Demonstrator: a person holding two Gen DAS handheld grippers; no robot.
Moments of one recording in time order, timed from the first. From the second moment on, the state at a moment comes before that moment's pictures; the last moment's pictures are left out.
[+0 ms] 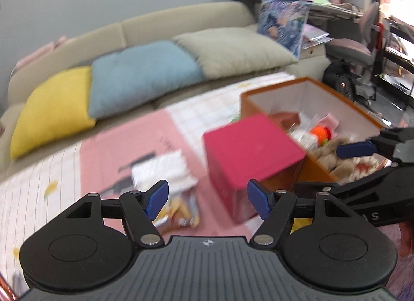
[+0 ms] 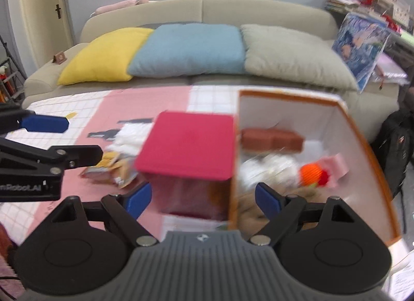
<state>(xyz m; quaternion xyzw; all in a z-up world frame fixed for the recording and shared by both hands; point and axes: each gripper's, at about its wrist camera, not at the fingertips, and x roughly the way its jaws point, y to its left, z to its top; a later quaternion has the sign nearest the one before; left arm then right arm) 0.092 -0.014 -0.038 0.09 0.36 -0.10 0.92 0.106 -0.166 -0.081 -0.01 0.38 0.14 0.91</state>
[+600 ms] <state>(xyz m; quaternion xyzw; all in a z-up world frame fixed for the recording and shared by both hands) 0.074 0.078 -0.088 0.04 0.40 -0.07 0.91 0.109 -0.050 -0.135 -0.09 0.42 0.22 0.88</state>
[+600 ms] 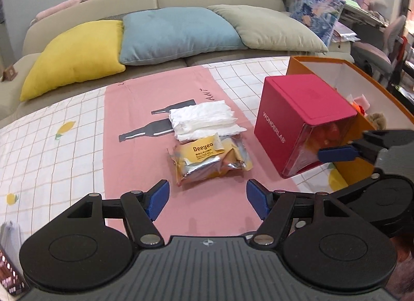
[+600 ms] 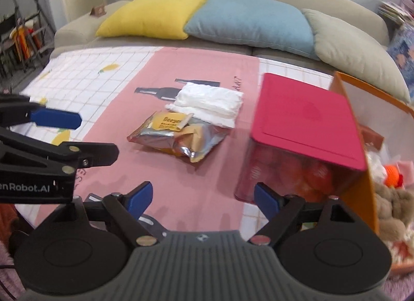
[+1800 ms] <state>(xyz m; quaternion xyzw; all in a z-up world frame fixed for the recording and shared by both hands) 0.166 0.087 -0.165 0.05 0.46 -0.08 0.89 0.165 0.022 -0.198 -0.28 0.38 0.25 0.85</state>
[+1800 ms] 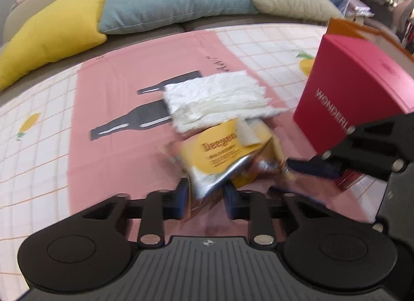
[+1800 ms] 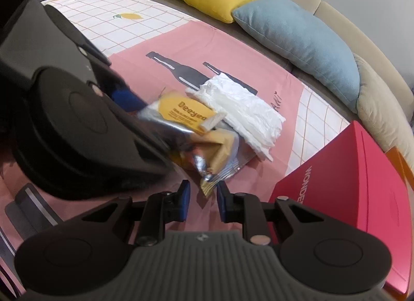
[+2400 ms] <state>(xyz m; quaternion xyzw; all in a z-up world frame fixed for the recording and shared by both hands) 0.142 0.130 -0.143 0.01 0.44 0.05 0.89 0.184 0.056 -0.199 -0.39 0.29 0.25 0.84</state>
